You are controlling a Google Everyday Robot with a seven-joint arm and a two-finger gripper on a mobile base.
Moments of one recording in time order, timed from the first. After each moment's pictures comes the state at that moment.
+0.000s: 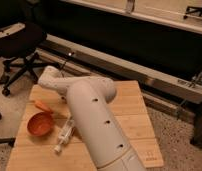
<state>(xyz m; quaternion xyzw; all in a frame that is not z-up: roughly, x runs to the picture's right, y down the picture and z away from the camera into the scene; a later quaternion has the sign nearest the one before) -0.171 0.032 0.981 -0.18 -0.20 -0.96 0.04</state>
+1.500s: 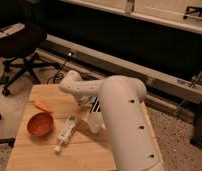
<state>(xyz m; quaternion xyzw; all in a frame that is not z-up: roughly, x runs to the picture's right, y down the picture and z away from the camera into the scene) -0.071 0.115 0.933 -0.17 -0.29 -0.94 0.02</state>
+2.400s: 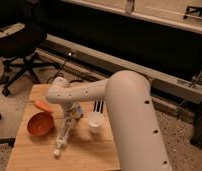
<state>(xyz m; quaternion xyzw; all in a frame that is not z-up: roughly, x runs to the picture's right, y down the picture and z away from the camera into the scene) -0.145 0.145 0.866 -0.08 -0.30 -0.95 -0.08</state>
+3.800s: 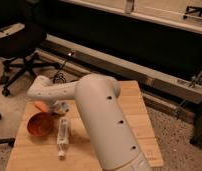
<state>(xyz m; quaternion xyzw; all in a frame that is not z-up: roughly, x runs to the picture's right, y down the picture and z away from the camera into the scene) -0.247 0.126 0.909 -0.07 -0.28 -0.95 -0.11</state>
